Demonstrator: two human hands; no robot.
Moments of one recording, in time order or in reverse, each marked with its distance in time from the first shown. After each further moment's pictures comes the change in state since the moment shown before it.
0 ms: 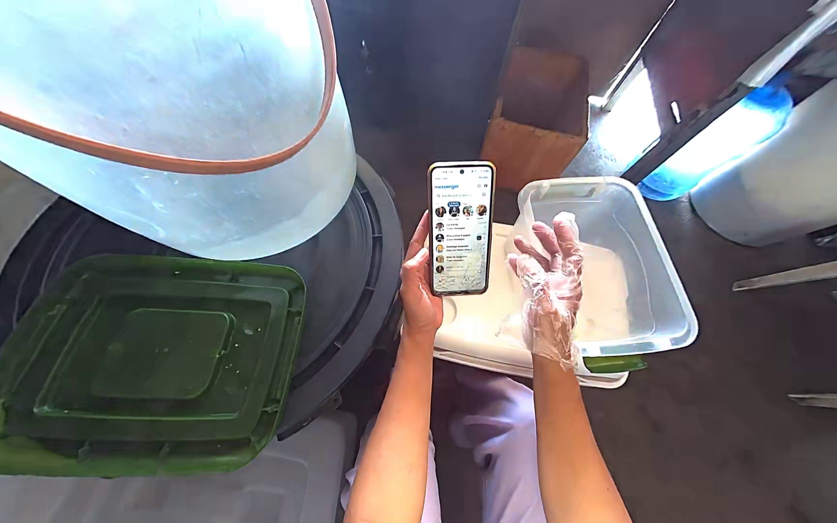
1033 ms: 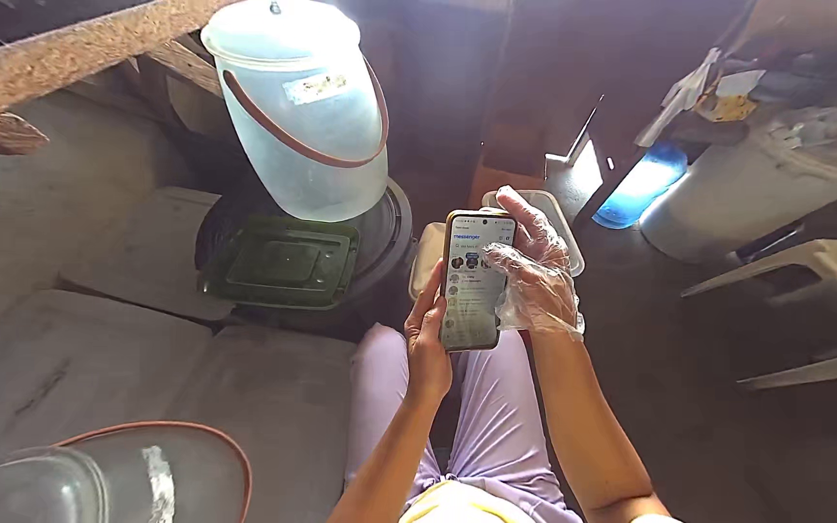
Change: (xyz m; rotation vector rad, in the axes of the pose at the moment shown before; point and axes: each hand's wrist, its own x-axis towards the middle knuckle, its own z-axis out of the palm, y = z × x) left_hand -0.234 0.178 0.134 0.031 0.248 -0.009; right_hand -0.111 -0.253 -0.009 0.162 -0.292 -0.013
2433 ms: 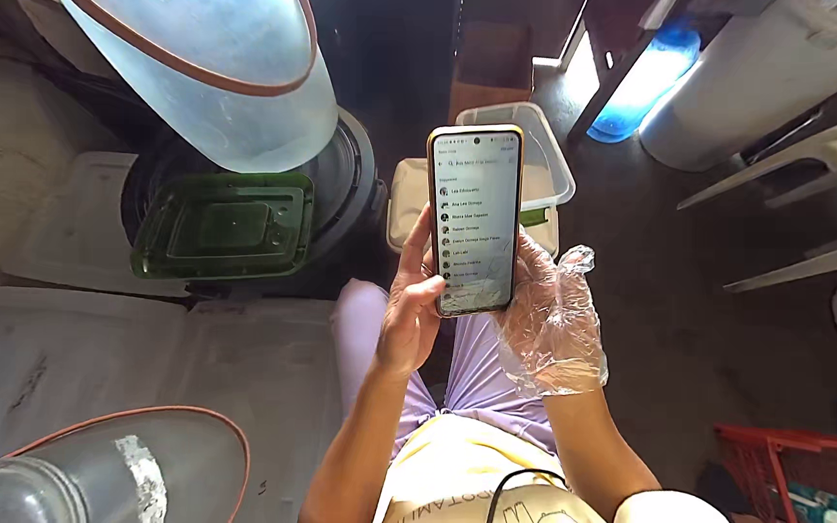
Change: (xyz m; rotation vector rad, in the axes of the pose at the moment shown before) left_hand -0.002 -0.001 -0.012 -0.130 -0.551 -0.192; right_hand -0.101 0.002 -0.017 0.598 0.301 0.384
